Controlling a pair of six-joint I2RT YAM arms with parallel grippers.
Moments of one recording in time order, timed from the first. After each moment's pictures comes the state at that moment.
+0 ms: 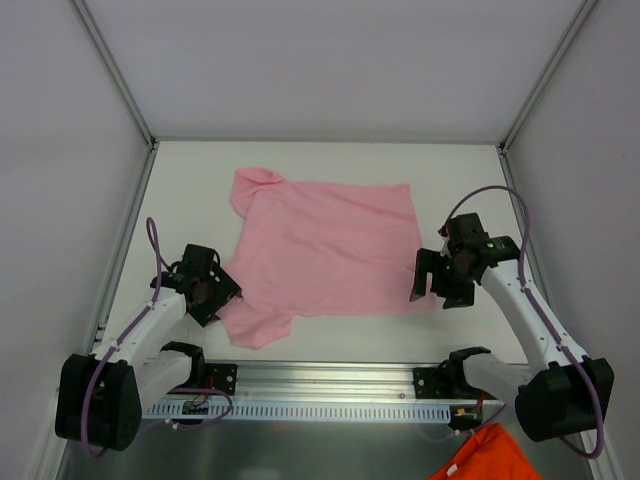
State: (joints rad) left arm -0.18 0.99 0.46 -0.69 -0.04 -0.98; right arm 0.23 1.06 0.92 -1.15 -0.15 0.35
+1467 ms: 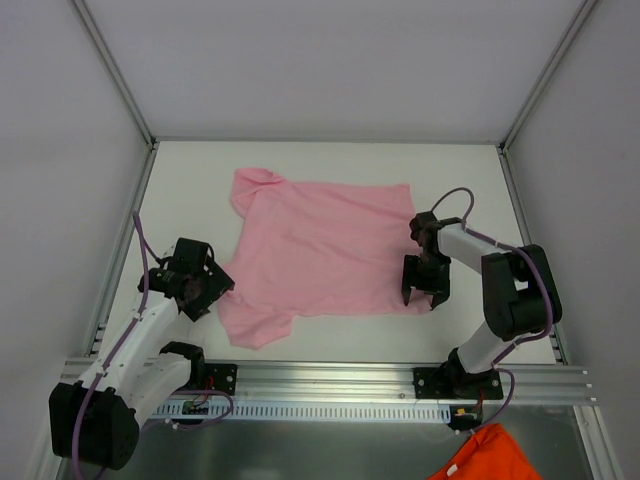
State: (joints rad) left arm -0.18 0.88 0.59 -0.87 -0.12 -0.96; right arm 0.28 1.64 0.91 -0.91 0.01 0.44
